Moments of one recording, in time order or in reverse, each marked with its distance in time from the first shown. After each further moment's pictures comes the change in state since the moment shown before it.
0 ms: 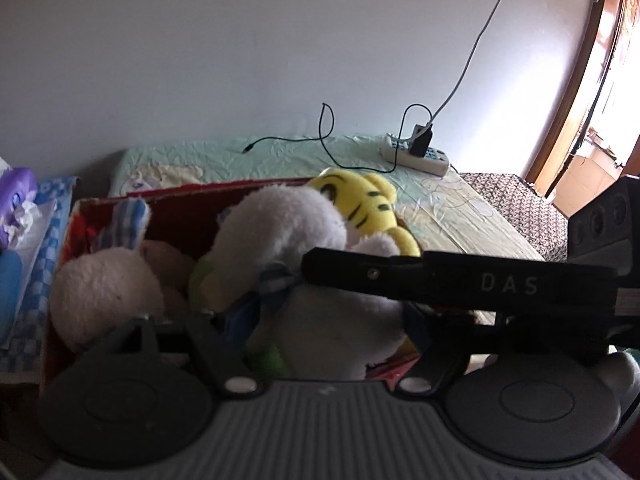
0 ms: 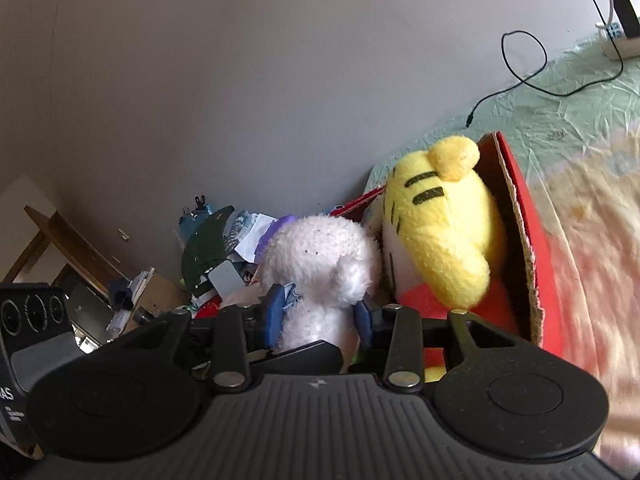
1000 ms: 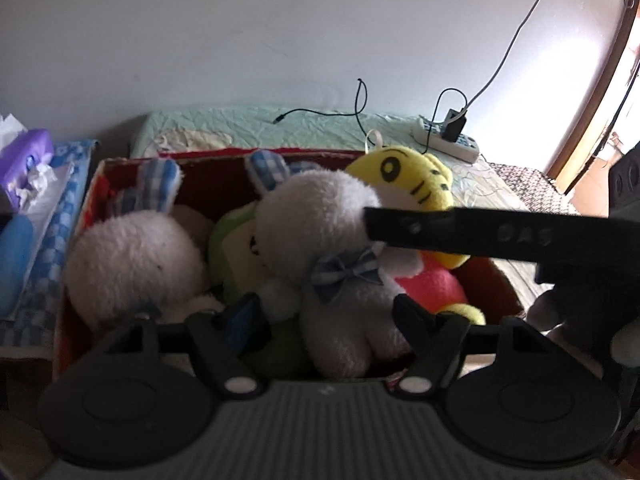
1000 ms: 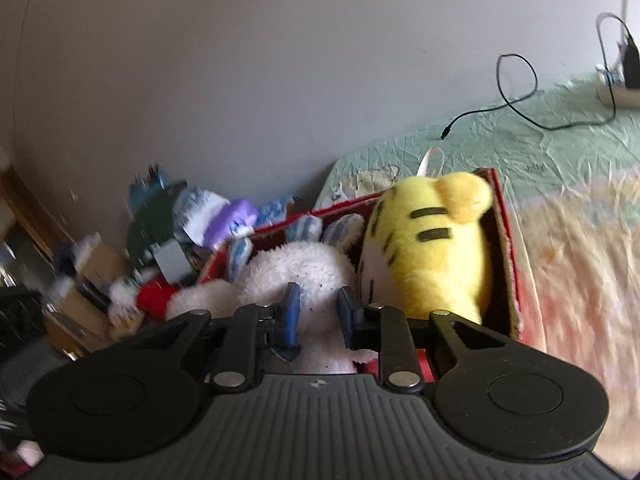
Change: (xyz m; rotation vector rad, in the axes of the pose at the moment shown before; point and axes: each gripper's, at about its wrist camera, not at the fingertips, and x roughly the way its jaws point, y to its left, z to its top) left arm 0.009 0.024 -0.003 -0.062 0.073 0.056; right arm 0.017 0.007 0.017 -0.142 0.087 -0.168
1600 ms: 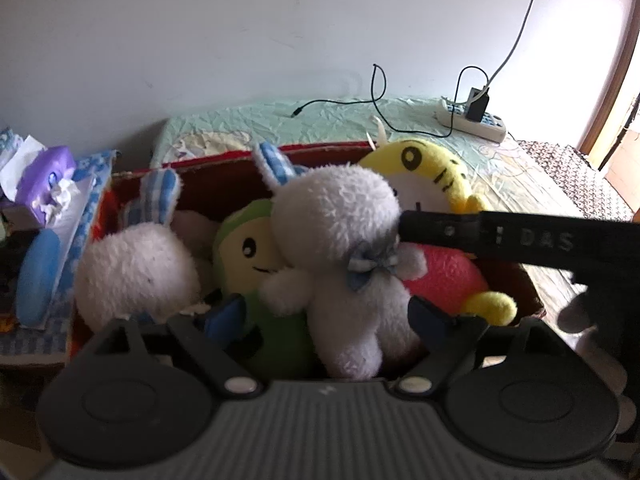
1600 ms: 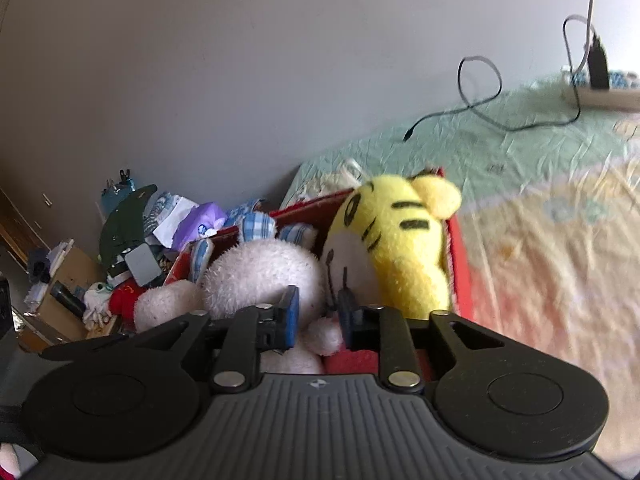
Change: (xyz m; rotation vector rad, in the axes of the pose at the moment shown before) left arm 0.006 -0.022 0.008 0.053 0.046 0.129; right arm -0.026 -0.011 -0.002 0.019 -0.044 -0.103
